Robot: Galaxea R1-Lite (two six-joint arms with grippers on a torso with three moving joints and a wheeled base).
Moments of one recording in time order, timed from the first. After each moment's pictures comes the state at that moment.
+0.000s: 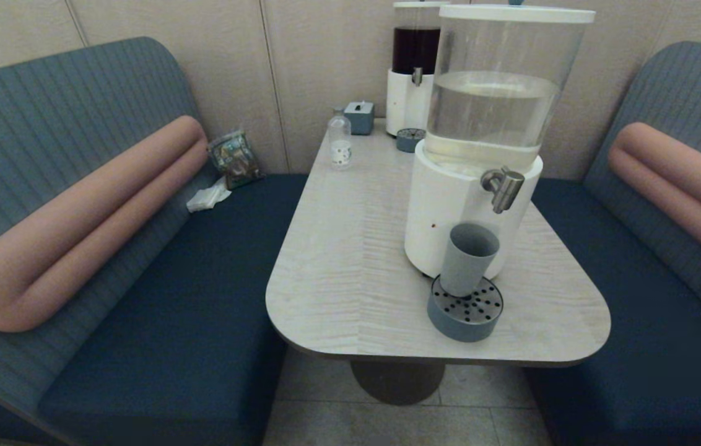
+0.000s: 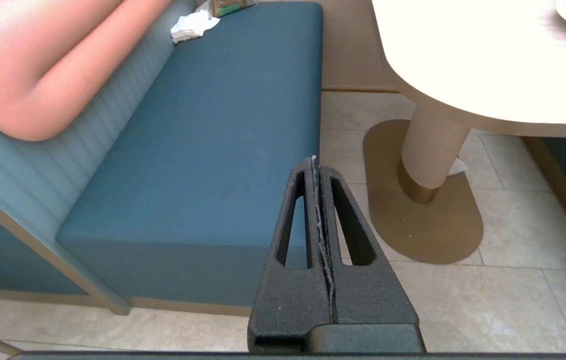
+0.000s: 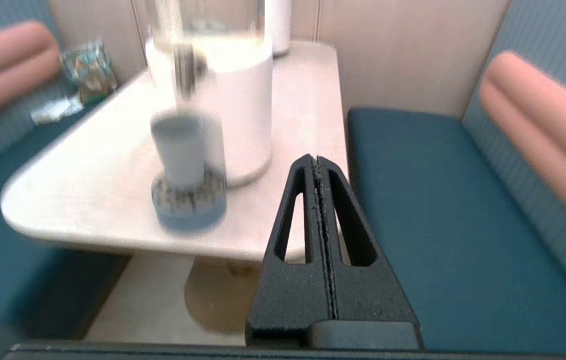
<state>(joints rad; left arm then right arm) 0.01 0.00 0.00 0.01 0.02 0.00 0.00 0.29 -0.69 0.22 0.01 0.02</state>
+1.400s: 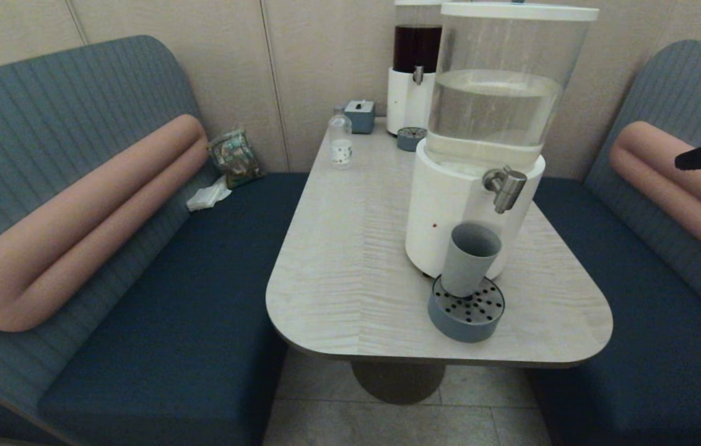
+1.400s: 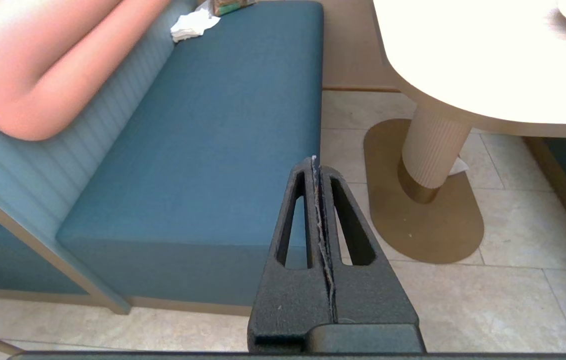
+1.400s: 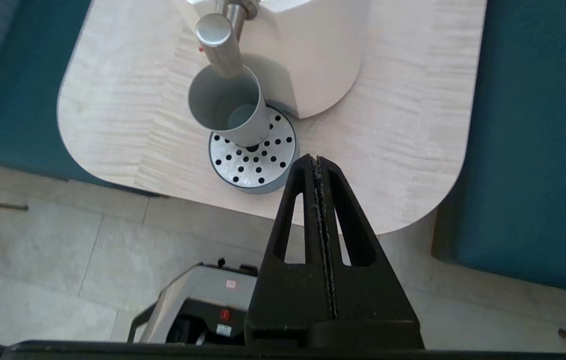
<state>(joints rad) 0.01 0.00 0.00 0.01 0.02 0.00 0.20 1.41 -1.72 0.80 0.03 0.15</state>
